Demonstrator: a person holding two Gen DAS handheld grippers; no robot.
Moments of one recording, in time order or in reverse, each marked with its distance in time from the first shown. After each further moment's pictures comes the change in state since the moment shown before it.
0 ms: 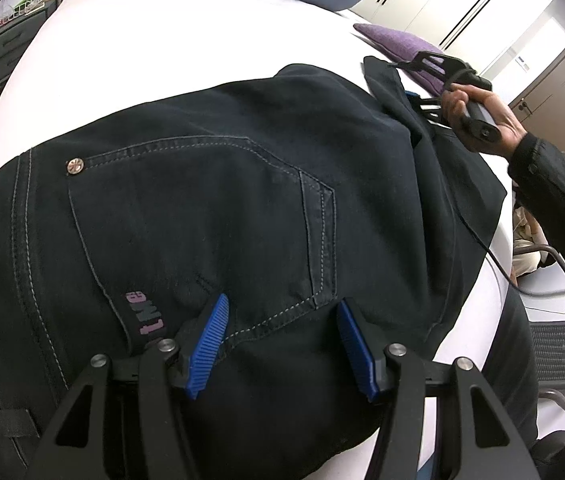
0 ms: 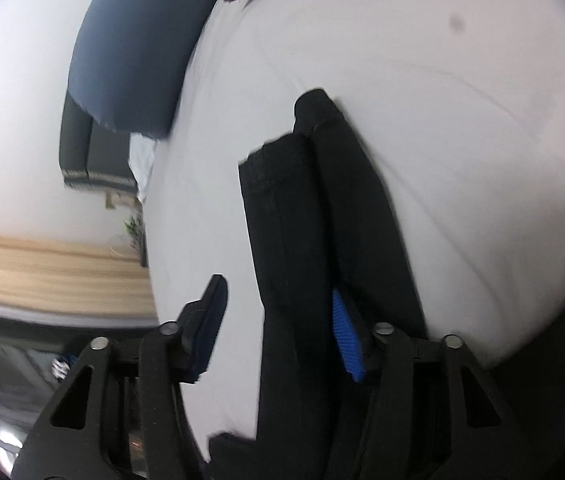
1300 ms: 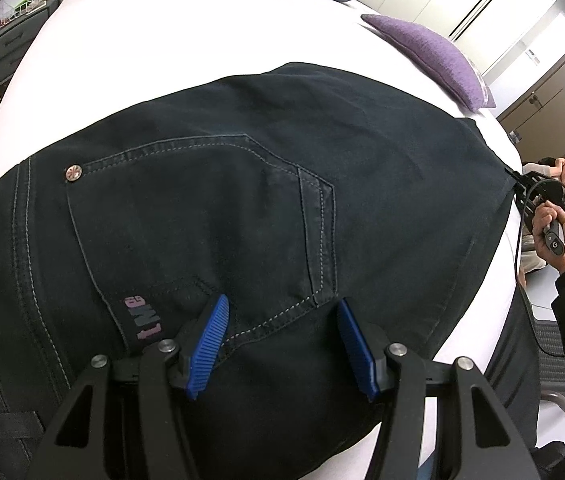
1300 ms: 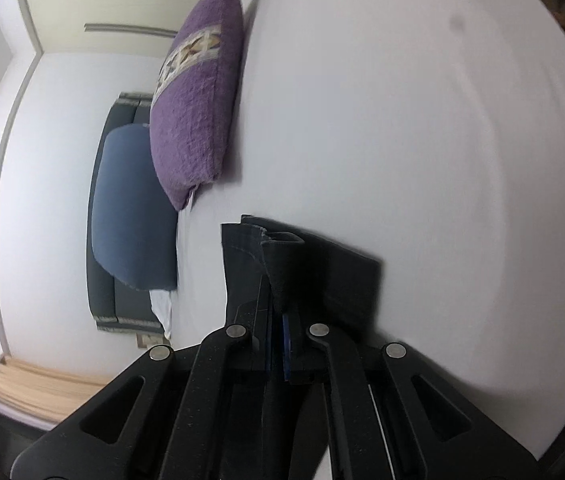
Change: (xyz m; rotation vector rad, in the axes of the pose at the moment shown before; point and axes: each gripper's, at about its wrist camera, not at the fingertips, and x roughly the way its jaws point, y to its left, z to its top) left arm 0.013 -0.022 0.013 0.001 0.046 0.045; right arm -0.268 -0.192 -0.052 0.291 -0.492 0.078
